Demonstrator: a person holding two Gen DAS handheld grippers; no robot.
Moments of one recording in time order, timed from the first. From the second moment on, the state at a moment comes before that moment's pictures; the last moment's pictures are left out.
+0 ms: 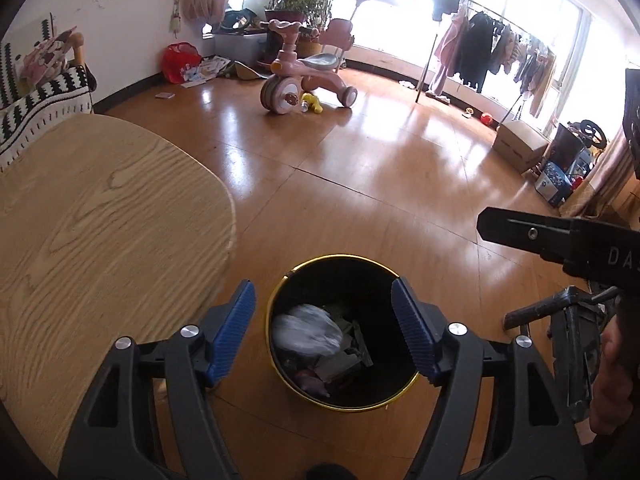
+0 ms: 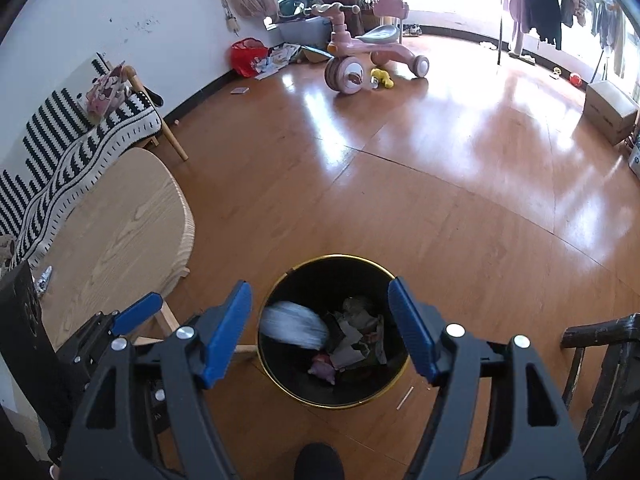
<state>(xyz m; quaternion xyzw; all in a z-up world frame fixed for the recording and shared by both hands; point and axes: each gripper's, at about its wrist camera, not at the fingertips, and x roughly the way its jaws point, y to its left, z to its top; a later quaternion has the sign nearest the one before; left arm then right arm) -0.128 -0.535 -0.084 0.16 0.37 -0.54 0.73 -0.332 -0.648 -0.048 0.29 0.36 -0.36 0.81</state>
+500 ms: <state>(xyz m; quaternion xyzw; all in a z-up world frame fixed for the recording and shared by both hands) -0.022 -0.383 -0.022 0.12 0.35 -0.40 0.84 -0.207 -0.561 -0.026 0.25 0.35 -0.27 0.86</state>
